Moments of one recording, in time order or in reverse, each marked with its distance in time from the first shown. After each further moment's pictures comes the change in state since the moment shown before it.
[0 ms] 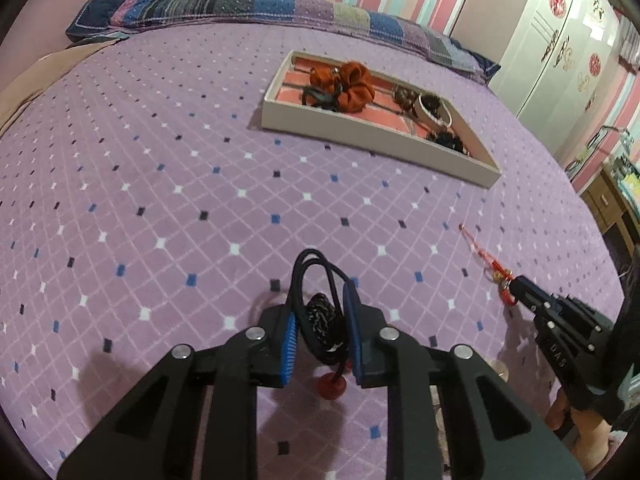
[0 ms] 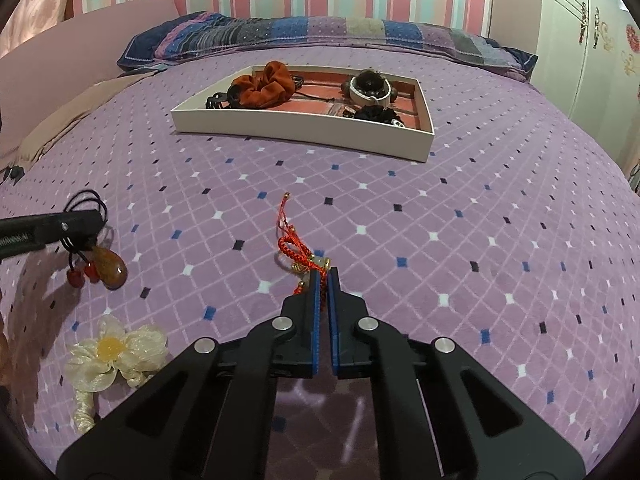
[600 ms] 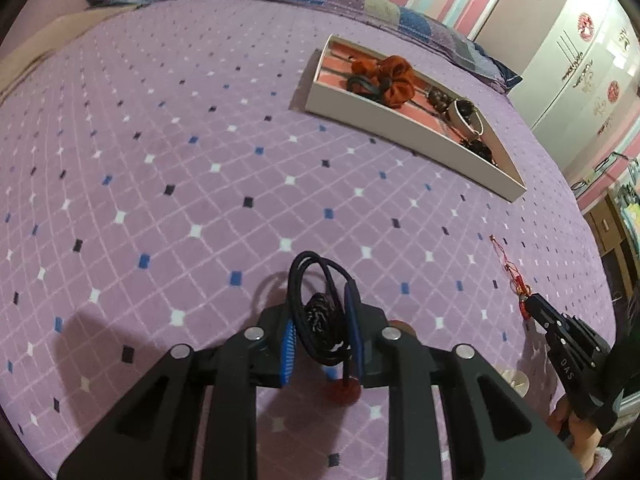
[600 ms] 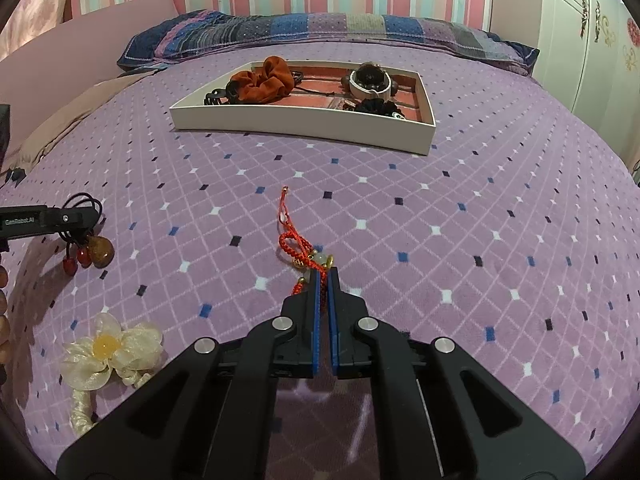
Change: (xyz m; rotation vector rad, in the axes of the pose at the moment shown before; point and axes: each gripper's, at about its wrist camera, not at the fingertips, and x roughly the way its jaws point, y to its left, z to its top) left arm 0.016 0.040 0.005 -0.109 0.066 -0.018; right arm 0.005 -0.002 0.000 0.007 0.016 0.013
